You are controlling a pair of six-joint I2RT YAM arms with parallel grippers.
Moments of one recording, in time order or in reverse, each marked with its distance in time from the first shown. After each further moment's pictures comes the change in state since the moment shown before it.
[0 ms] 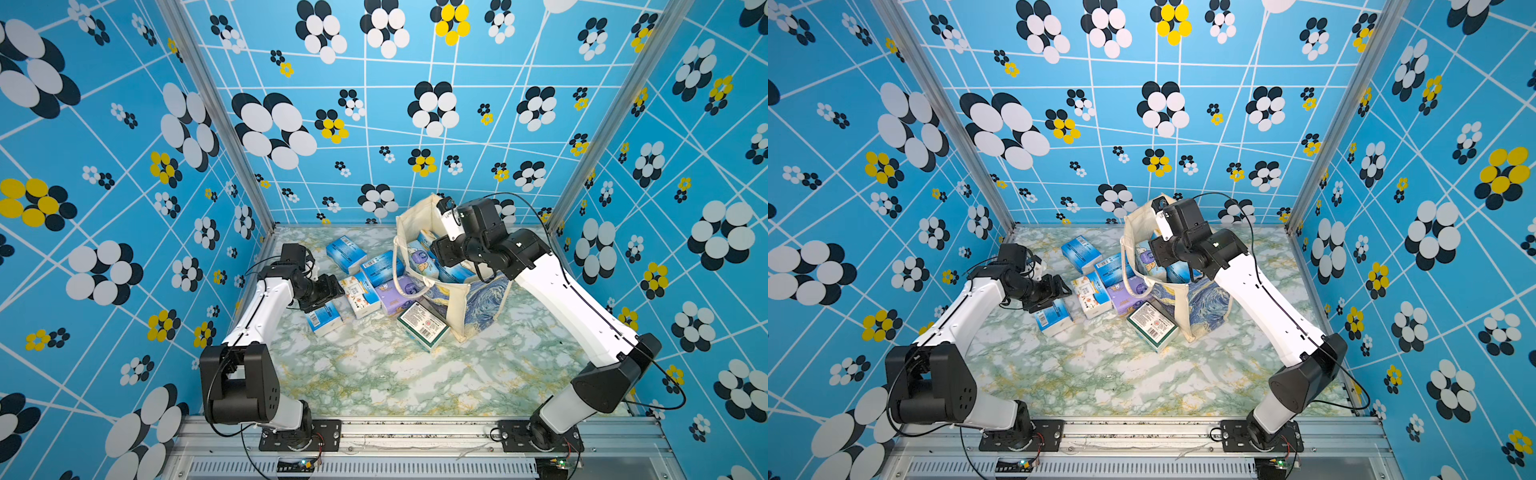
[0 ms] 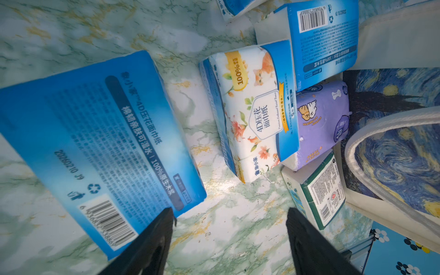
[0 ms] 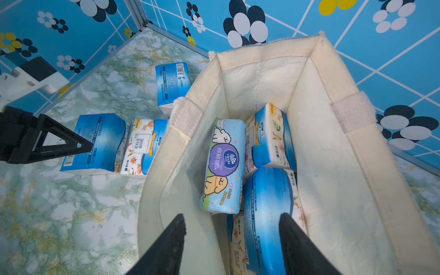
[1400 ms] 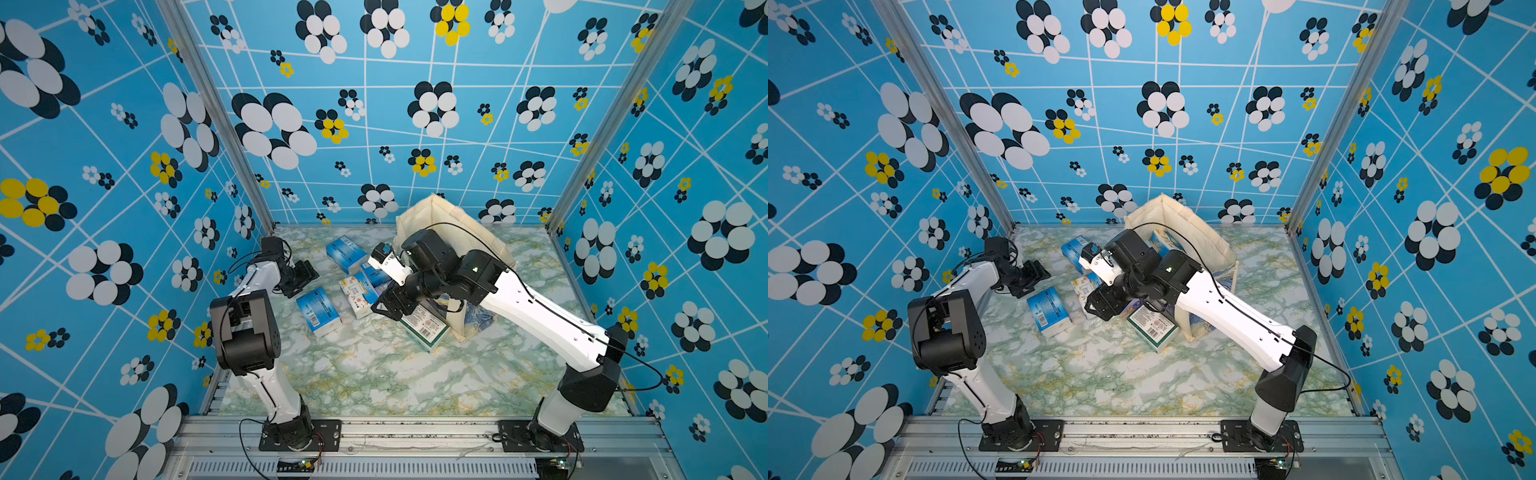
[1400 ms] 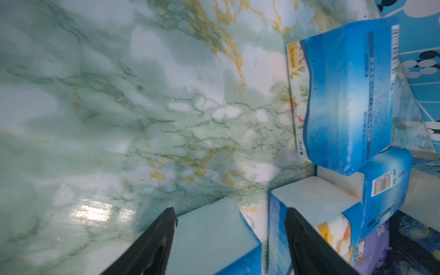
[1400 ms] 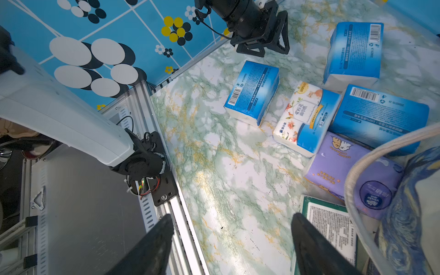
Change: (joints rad) left arm 0.206 0.356 0.123 0.272 -0.055 -0.060; right arm 0.333 0.101 0.065 -0.079 -0.362 0.053
